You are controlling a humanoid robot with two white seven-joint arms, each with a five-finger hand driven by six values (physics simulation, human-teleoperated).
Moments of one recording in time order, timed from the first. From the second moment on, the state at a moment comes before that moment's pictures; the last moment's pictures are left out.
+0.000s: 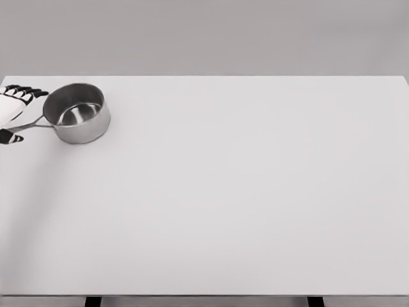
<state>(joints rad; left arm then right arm) -0.32 0.67 0.03 -1.24 -0.86 -0.53 -0.28 0.06 0.00 -0.08 0.05 -0.27 -0.07 0.21</state>
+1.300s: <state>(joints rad) -0.52 0.63 -0.03 -1.00 -0.86 -0.49 -0.27 0.06 0.00 -0.08 0.05 -0.27 -0.07 0.21</state>
